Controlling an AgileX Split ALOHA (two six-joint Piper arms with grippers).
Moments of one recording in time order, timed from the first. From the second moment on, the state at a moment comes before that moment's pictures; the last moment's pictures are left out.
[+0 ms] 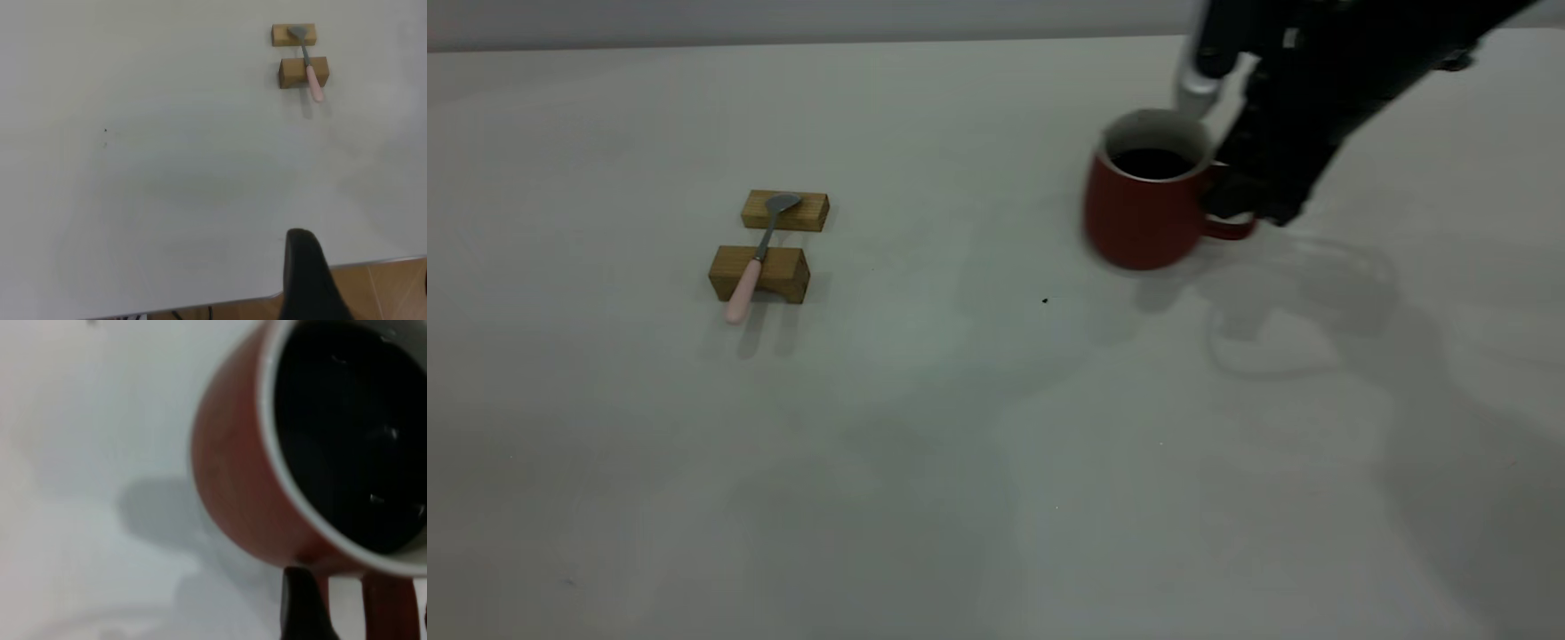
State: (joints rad) left arm -0.17 -0.02 -0.49 0.06 1.14 -0.06; right arm 0.24 2.30 -1.25 1.10 0.23 -2.13
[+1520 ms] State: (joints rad) left arm -0.17 -0.02 -0.49 0.06 1.14 -0.06; right arm 0.09 1.10 -0.78 0.38 0.97 -0.25
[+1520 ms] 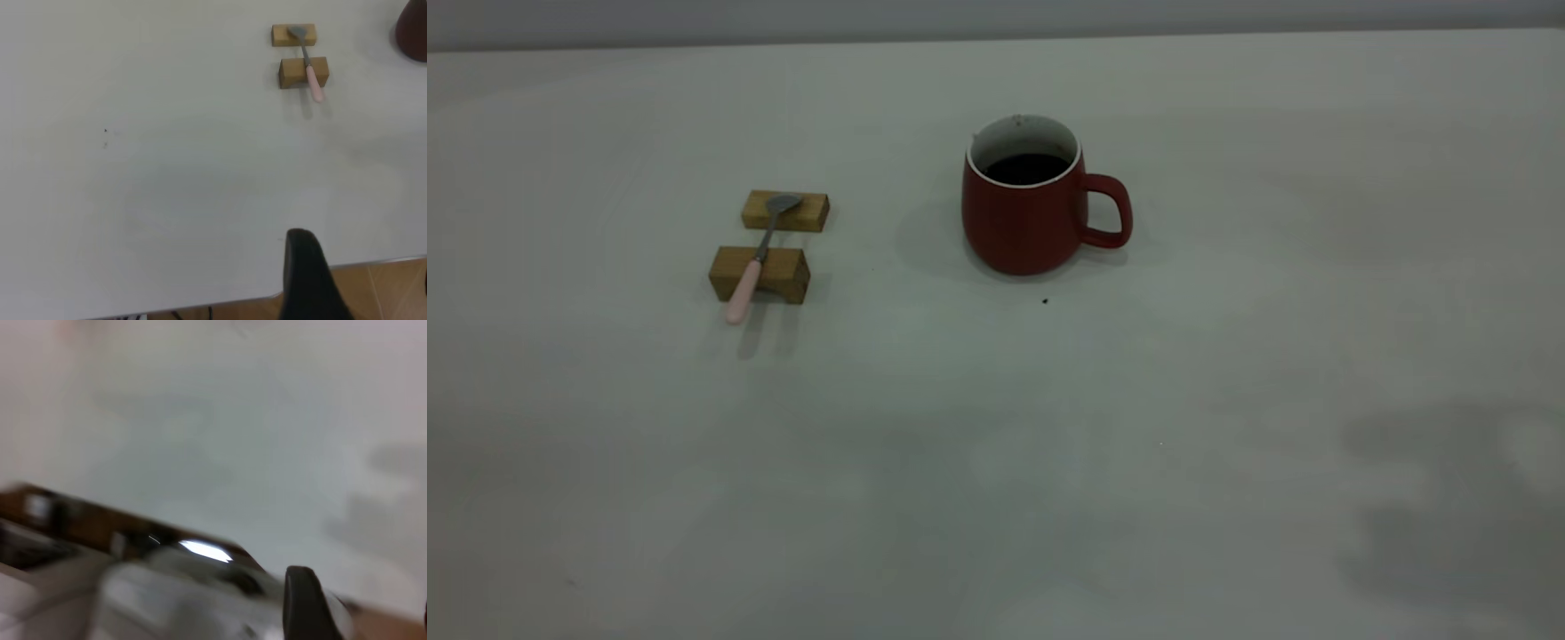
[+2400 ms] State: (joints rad) left arm -0.17 -0.02 -0.49 0.06 1.14 -0.06; right arm 0.08 0.17 -0.47 0.01 1.12 -0.03
